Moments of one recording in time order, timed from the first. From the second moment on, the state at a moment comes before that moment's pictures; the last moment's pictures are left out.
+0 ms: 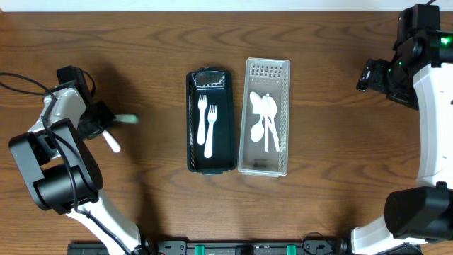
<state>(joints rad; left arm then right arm) 0.38 2.01 1.31 -0.77 -0.06 -0.31 -0.11 1.73 1.82 -1.43 0.13 0.33</state>
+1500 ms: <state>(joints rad) -0.47 1.94 1.53 -1.01 -0.06 -0.25 -0.11 1.73 1.82 -1.44 0.14 0.28</state>
